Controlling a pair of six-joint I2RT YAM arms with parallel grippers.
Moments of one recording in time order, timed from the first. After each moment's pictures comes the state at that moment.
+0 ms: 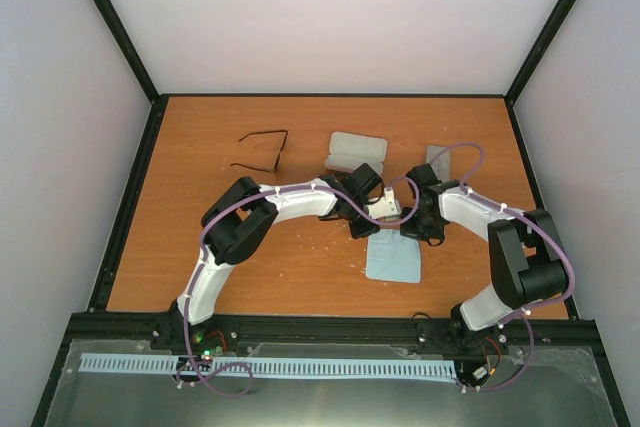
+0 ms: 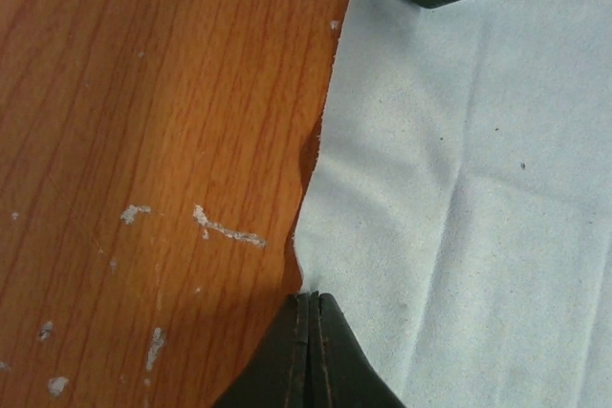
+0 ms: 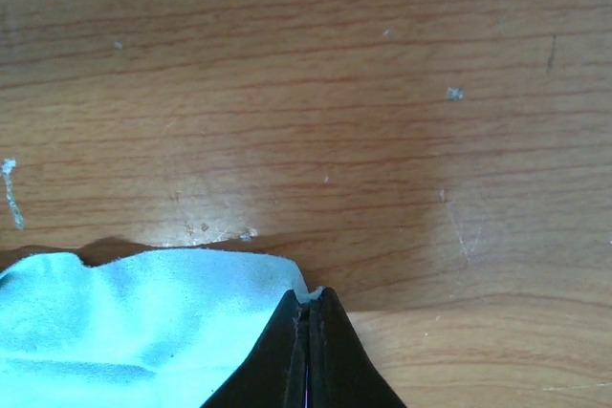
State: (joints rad) left arm -0.91 2.17 1.53 -0.47 0.32 0.41; right arm 0.30 1.55 0.82 -0.69 -0.04 0.48
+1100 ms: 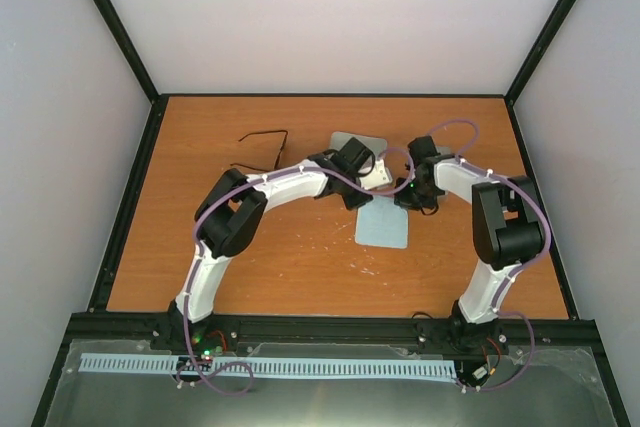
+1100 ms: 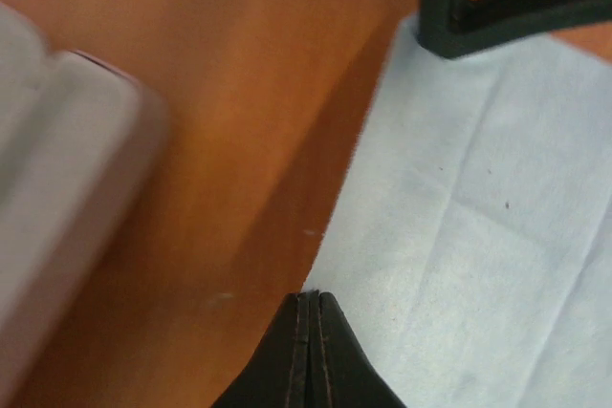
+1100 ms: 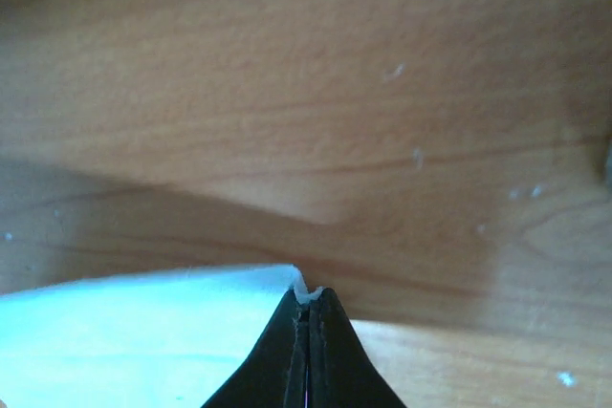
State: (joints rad) left arm -0.81 2.17 1.62 -0.47 0.15 0.43; right arm 0.22 1.79 1.08 -0.62 -0.17 0.37
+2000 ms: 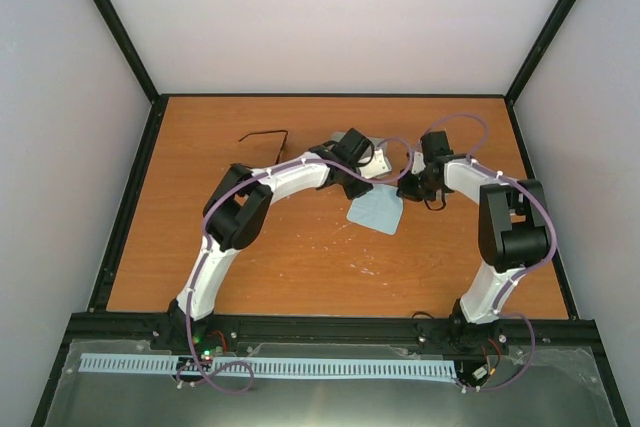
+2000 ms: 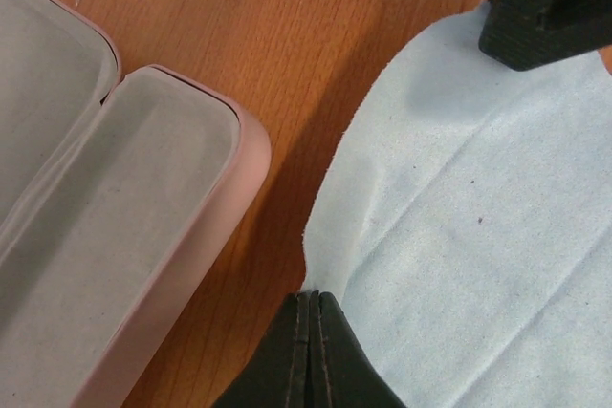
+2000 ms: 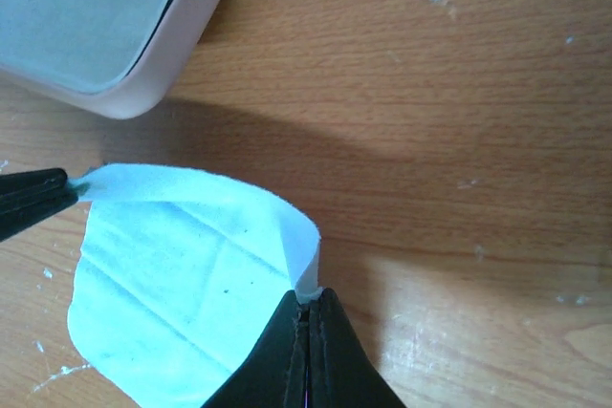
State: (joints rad) left arm -0.76 2.26 1.76 -0.49 0.14 0.45; right arm 0.15 1.78 1.08 -0.50 -0.35 0.25
